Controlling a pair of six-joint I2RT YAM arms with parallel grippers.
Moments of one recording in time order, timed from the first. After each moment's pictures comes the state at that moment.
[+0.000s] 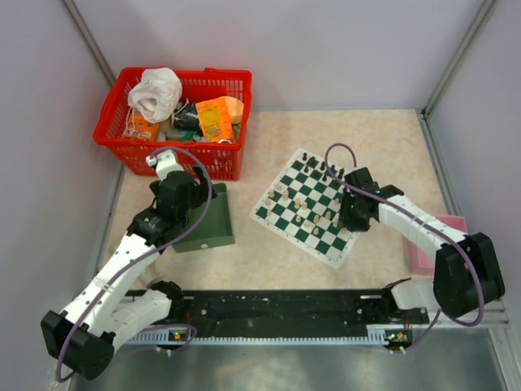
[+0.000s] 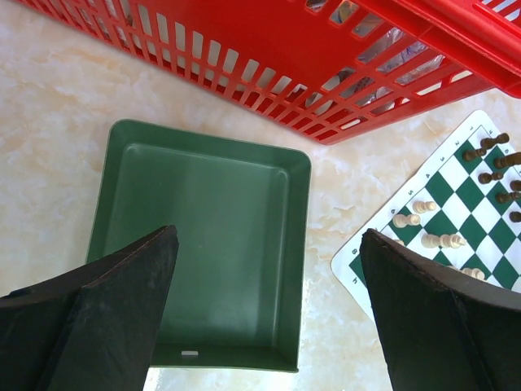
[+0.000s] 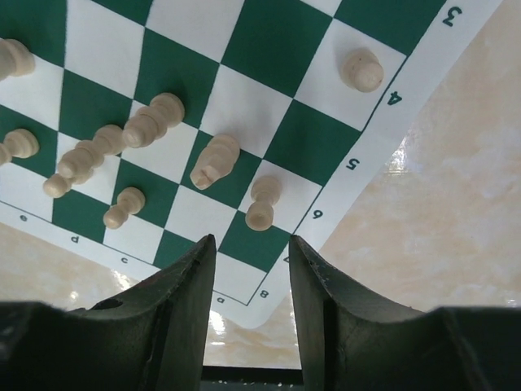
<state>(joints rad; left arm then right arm) -0.45 0.91 0.84 -0.47 -0.48 -0.62 0.38 1.32 0.83 -0.68 0.06 0.56</state>
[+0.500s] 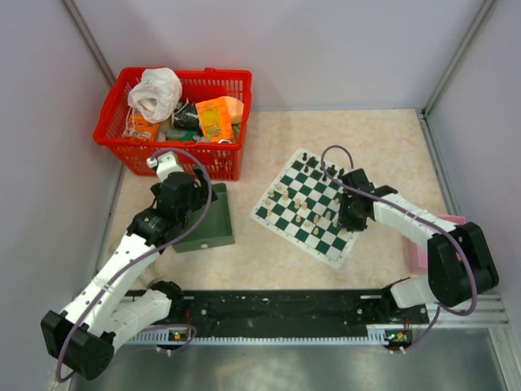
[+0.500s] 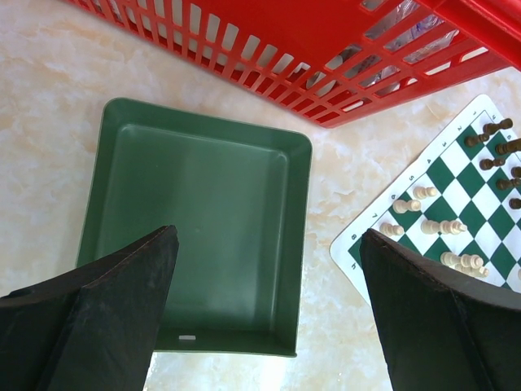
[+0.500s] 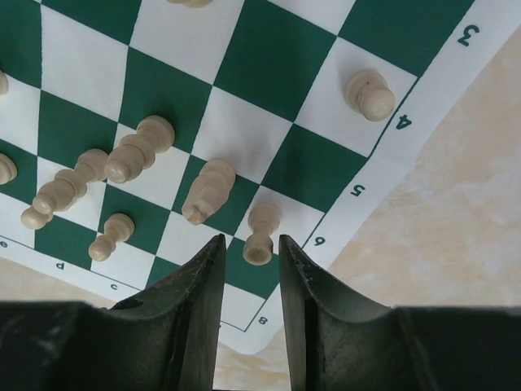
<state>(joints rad) -0.45 0.91 0.84 -0.51 -0.45 -0.66 0.39 1.39 0.80 -0.61 0.08 0.56</state>
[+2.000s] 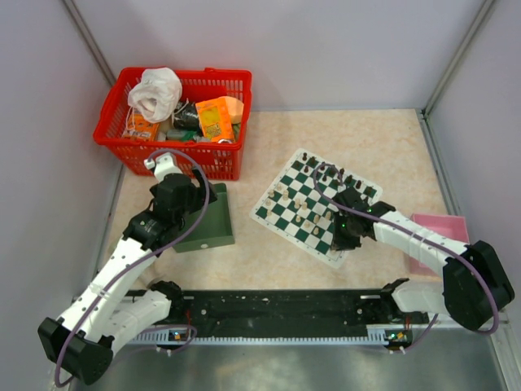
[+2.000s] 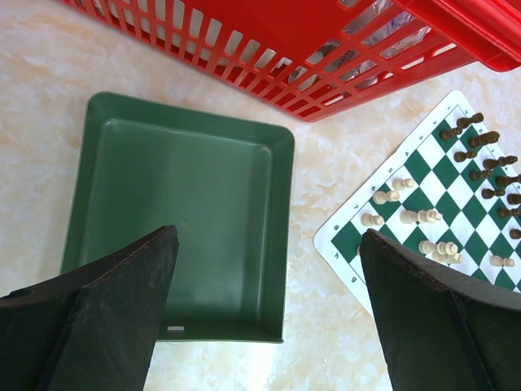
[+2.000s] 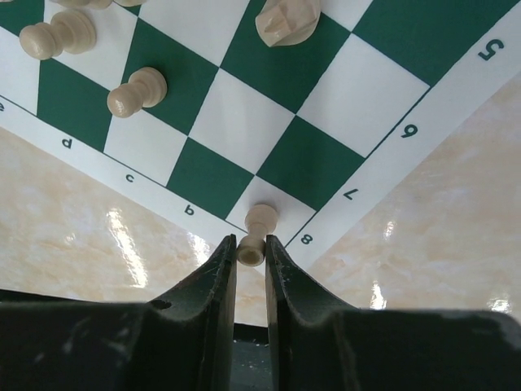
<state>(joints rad) -0.45 0.87 0.85 -0.53 -0.41 -0.68 0.56 1.25 0.69 -0.67 -0.01 0.66</state>
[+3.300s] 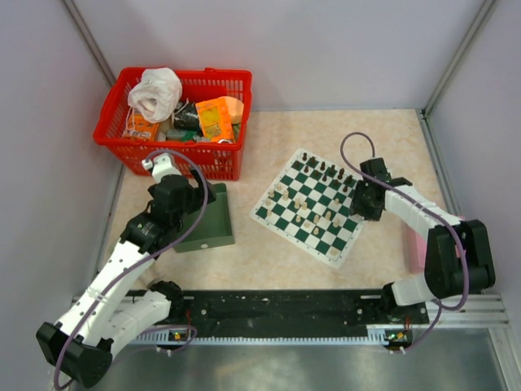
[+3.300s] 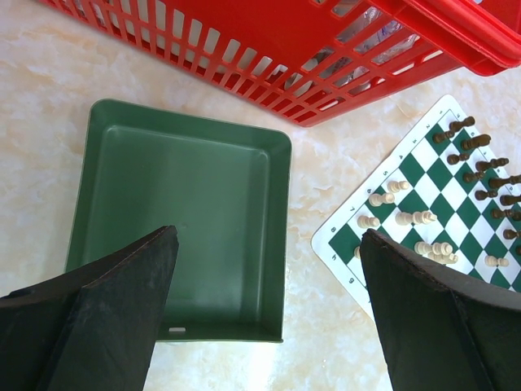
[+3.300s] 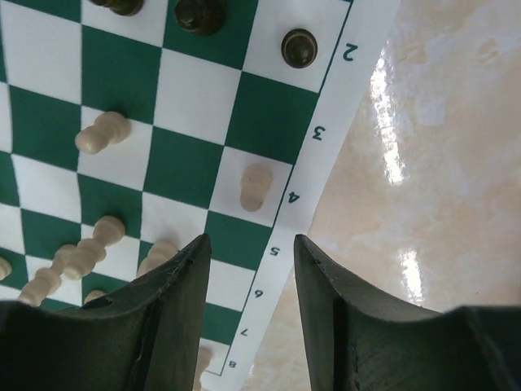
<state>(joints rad) -0.45 0.85 0.85 -0.53 -0.41 -0.67 0.21 1.40 0.86 -0.60 0.13 0.53</state>
